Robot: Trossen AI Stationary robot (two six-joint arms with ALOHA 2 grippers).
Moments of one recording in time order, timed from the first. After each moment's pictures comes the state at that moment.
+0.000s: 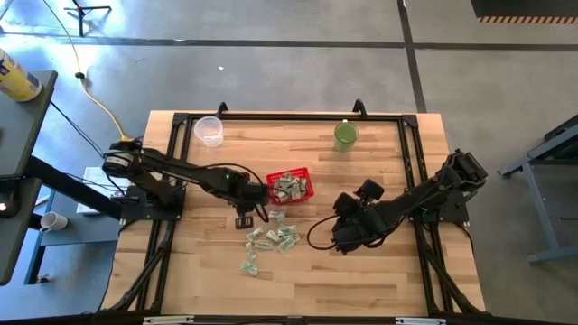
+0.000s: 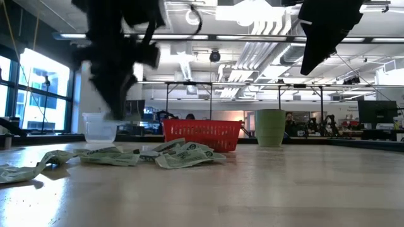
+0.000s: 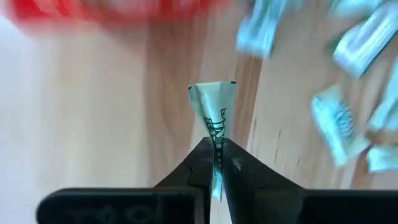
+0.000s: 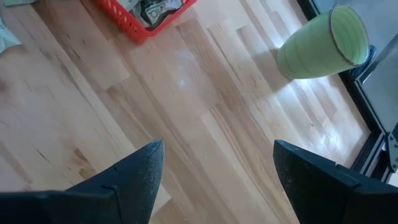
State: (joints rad) left arm -0.10 1.56 1.01 -0.78 -0.11 -0.20; right arm 0.47 1.67 1.33 -1.35 0.66 1.07
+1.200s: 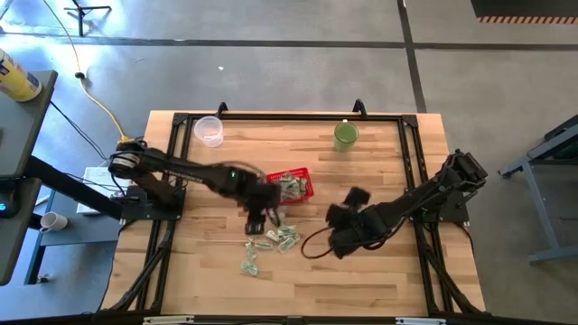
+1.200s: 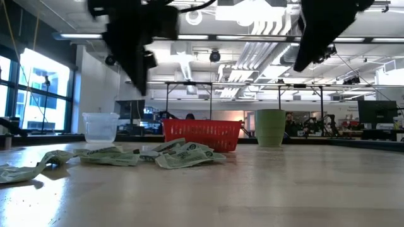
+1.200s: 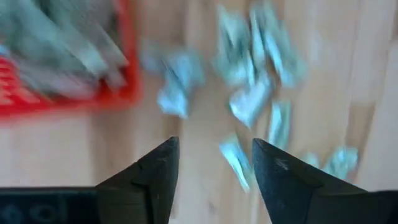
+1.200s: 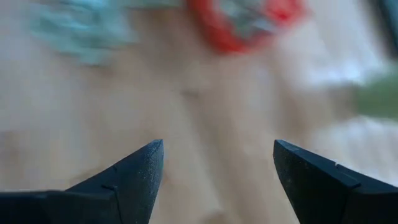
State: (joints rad) left arm -0.13 1.62 1.23 -0.84 0.04 -0.21; right arm 0.48 1.67 1.33 -1.11 0.55 0.80
